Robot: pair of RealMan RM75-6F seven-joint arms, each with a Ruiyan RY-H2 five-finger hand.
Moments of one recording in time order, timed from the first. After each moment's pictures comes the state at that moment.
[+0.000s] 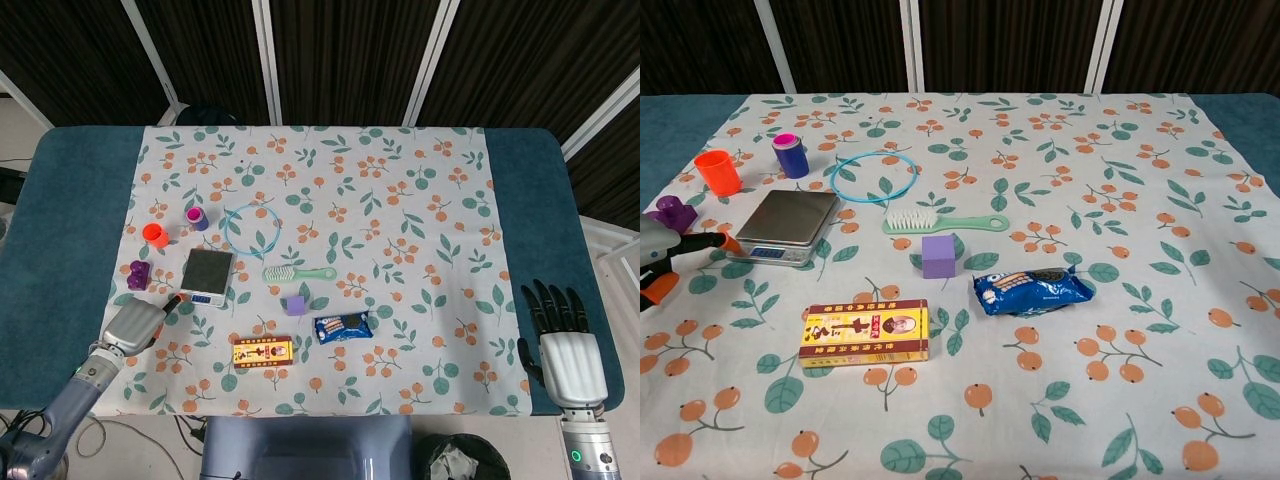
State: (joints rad) left arm -0.48 -1.38 0.04 -1.41 1.34 0.93 0.43; right arm 0.06 -1.21 0.08 -1.71 -1.57 1.56 -0.31
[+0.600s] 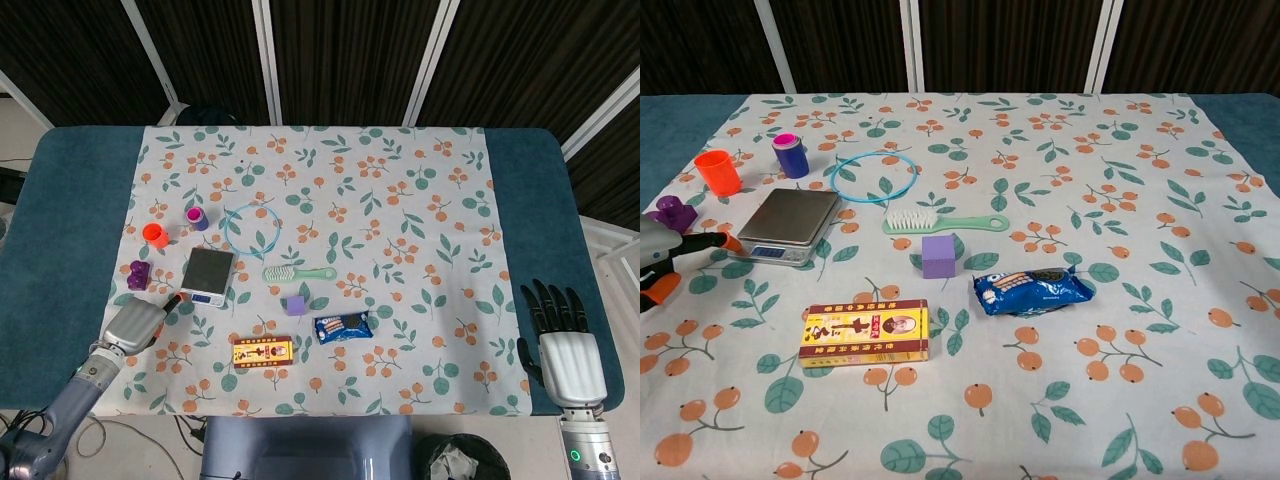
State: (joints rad) left arm -0.48 -1.40 0.05 -1.39 1.33 0.92 0.43; right arm 0.06 -1.22 0.08 -1.71 -1.57 1.56 -0.31
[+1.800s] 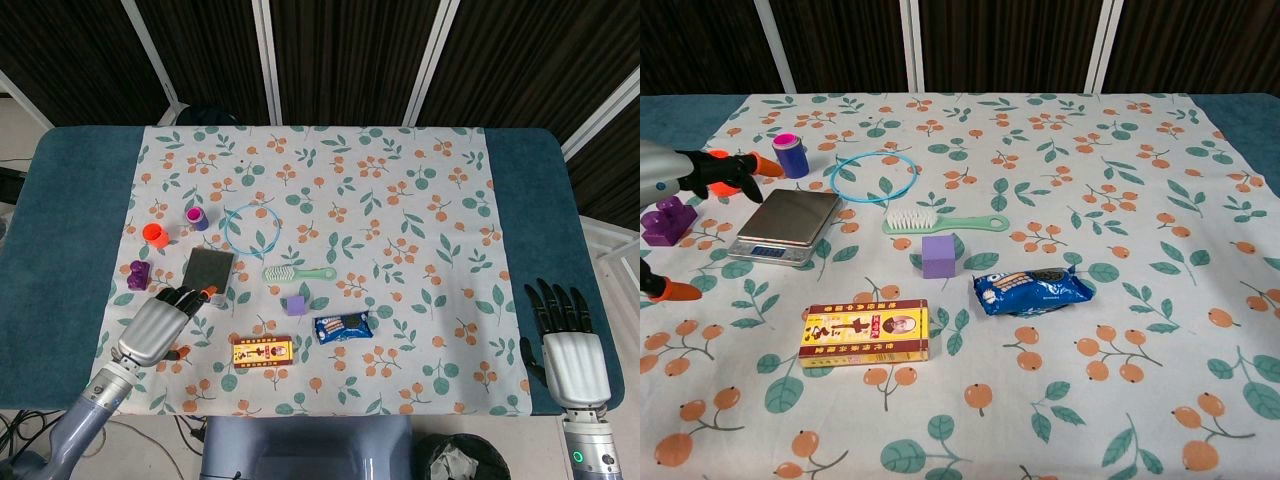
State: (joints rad) left arm -0.46 -1.29 0.02 -1.79 1.43 1.13 0.49; right arm 0.06 -1.21 0.08 -1.71 -1.57 1.57 -0.30
